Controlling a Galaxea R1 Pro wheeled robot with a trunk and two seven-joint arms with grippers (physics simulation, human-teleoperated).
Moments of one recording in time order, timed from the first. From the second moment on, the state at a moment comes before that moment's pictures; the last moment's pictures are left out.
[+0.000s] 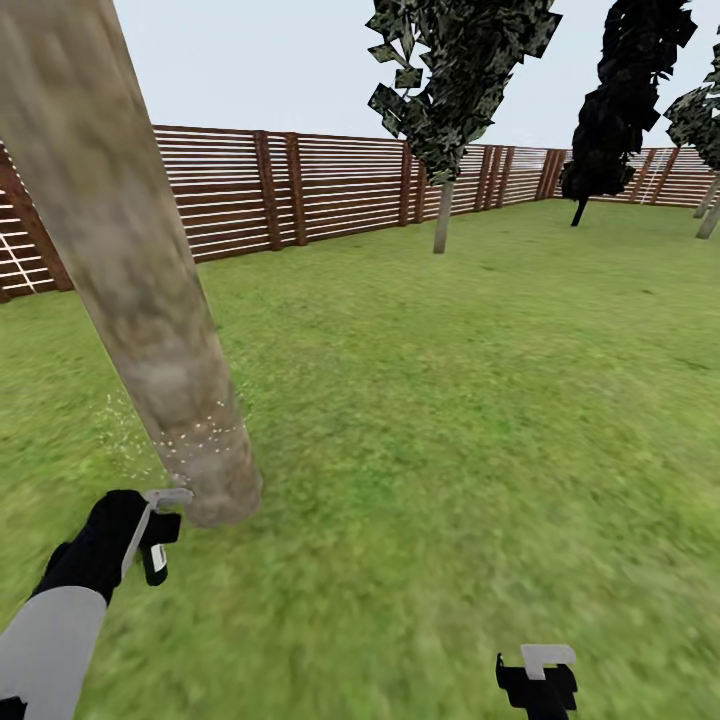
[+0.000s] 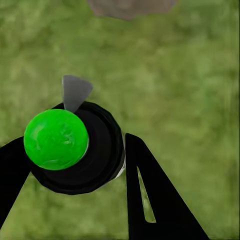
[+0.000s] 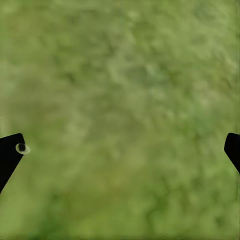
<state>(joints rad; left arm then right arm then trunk) -0.72 0.19 0.24 -0.80 -0.23 0.91 -0.13 -0.45 0.01 -0.87 -0.17 0.97 -0.39 -0.22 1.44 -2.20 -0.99</state>
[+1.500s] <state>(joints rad) -0.72 0.16 0.25 -0.81 -0.24 0.88 -0.12 -0.45 0.01 -0.87 -0.18 0.97 -0.39 -0.22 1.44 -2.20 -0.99</state>
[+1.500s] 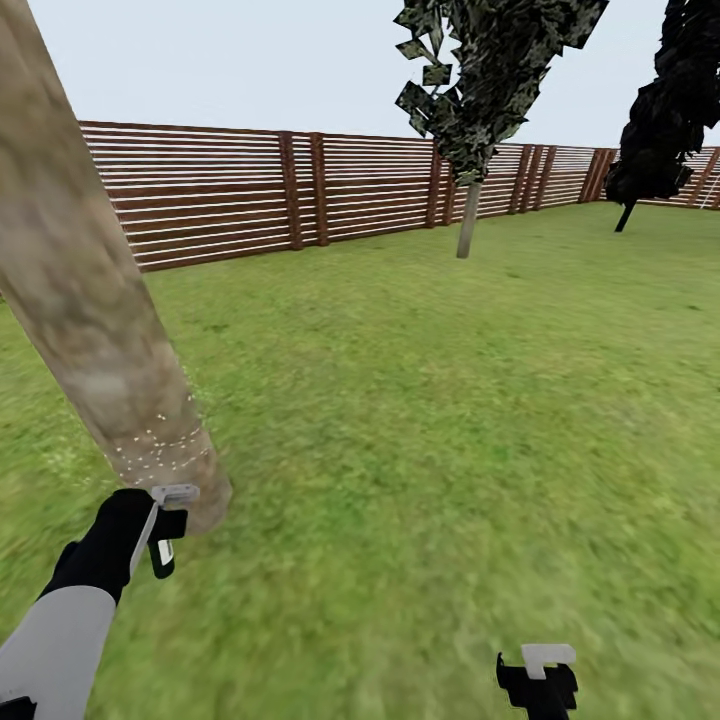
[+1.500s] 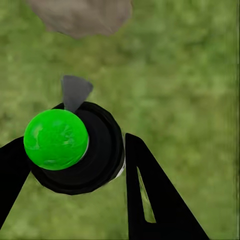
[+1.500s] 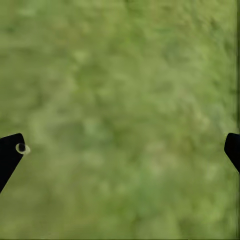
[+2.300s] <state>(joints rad) -0.72 0.16 0.25 -0.81 -0.23 0.88 -0.08 -0.45 0.01 -0.87 -0.17 0.97 -0.39 -0.22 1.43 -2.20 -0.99</state>
